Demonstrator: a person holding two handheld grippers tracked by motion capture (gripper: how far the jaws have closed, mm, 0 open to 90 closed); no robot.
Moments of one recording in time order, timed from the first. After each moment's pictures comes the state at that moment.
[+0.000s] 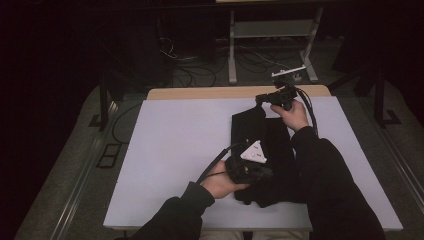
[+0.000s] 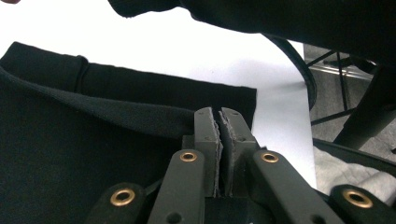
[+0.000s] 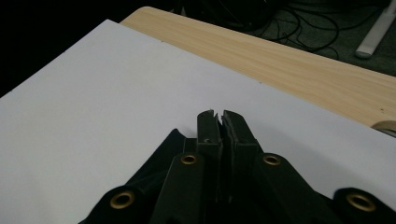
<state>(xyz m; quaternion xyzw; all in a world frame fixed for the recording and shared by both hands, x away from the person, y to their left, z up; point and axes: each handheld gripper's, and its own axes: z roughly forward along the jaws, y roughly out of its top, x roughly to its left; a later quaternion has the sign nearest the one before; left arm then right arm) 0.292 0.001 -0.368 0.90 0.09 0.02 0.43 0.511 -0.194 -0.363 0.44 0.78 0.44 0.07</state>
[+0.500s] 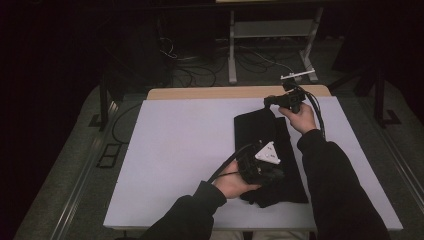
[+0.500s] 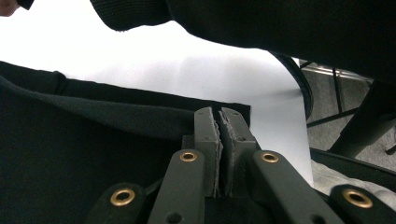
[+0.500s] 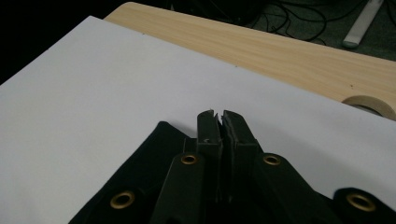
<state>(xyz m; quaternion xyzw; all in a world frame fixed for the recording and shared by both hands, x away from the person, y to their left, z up) 0.292 -0.026 -0.373 0.90 0.08 0.01 0.43 0.508 -0.220 -0.375 0.46 0.77 0.43 0.07</state>
